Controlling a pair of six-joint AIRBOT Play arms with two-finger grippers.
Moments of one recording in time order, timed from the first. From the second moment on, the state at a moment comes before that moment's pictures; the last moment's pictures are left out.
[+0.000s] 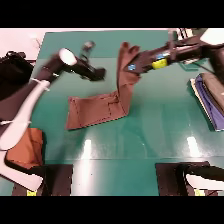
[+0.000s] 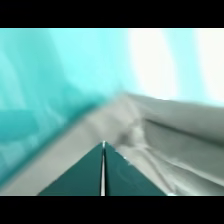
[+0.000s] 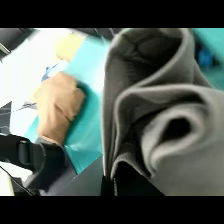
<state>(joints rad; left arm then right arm) -0.31 -1.63 1.69 1.10 -1.01 -1.57 0.34 -1.38 1.61 -0.62 1.27 1.32</state>
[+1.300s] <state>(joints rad) -0.15 -1.29 1.72 1.26 -1.08 -1.54 0.24 -1.78 1.35 -0.71 1.18 1.34</state>
